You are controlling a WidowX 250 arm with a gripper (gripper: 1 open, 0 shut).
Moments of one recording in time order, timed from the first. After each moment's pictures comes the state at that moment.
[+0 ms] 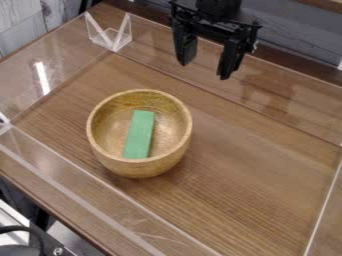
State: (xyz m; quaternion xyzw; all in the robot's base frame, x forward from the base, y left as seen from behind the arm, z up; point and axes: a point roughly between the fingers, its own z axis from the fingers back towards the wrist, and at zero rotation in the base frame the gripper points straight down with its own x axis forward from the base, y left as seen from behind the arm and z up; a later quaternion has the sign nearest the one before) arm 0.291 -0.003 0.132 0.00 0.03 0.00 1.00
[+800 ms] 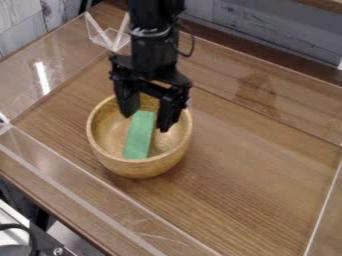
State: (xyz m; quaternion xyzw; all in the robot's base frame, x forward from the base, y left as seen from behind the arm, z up) arm 0.227 0.037 0.085 -0.01 0.05 0.02 1.00
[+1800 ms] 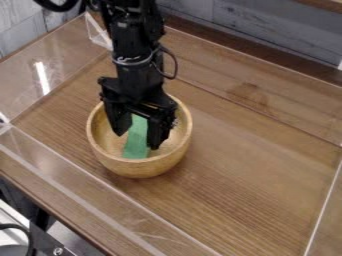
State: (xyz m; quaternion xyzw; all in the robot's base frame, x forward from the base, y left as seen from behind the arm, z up) arm 0.219 0.044 0.058 -0.02 0.03 0.02 1.00
